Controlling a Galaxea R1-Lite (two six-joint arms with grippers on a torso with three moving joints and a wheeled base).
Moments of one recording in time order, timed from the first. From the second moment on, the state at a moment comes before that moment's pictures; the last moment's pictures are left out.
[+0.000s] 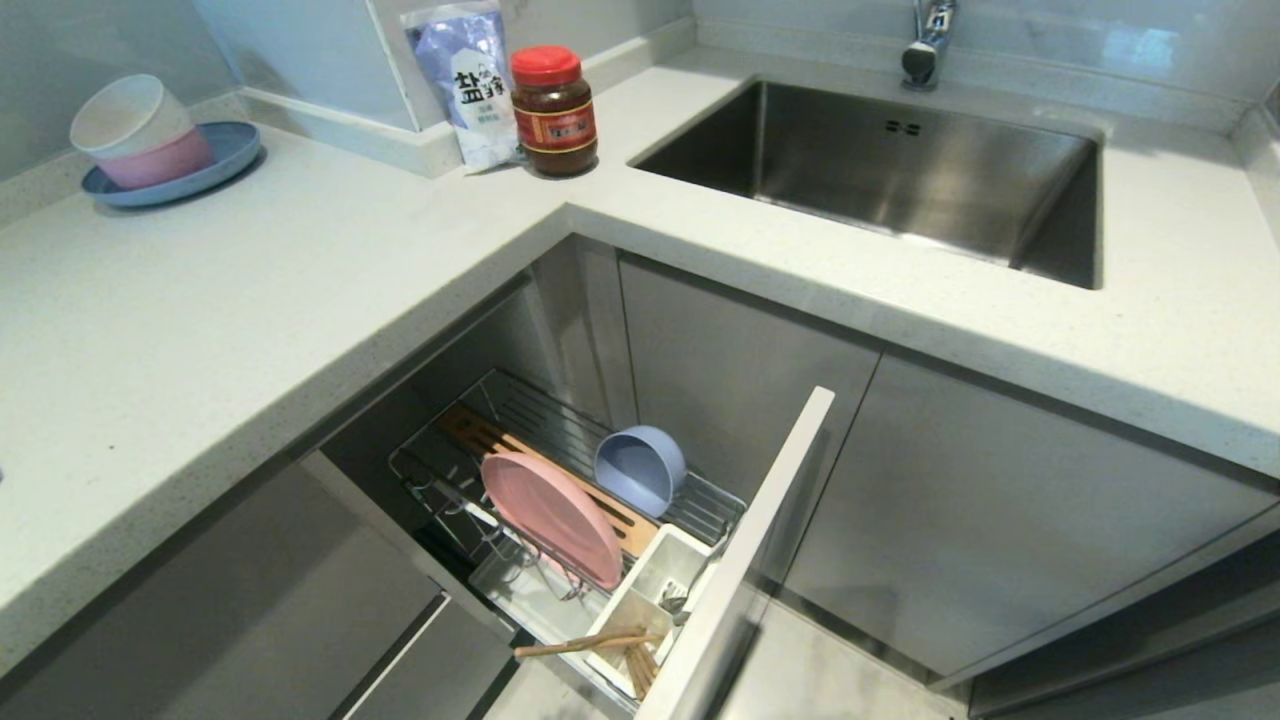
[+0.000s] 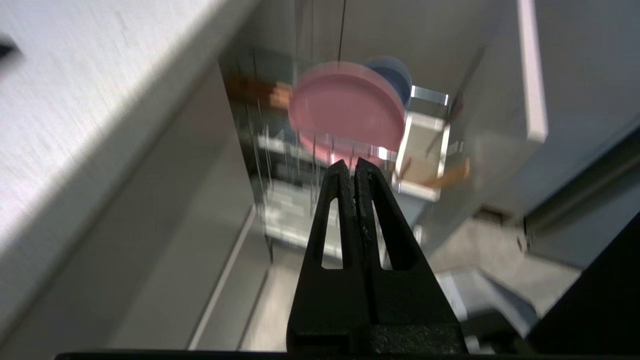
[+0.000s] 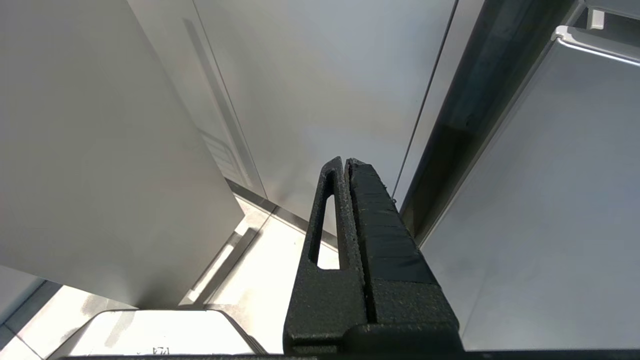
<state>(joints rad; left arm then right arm) -0.01 0.04 -0.64 0.59 -0.24 0.08 0.00 0.00 0.00 0.00 0.00 0.02</state>
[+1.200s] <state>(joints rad) 0.00 0.00 0.00 -0.13 -0.06 0.15 0.01 0.00 0.00 0.00 0.00 0.02</state>
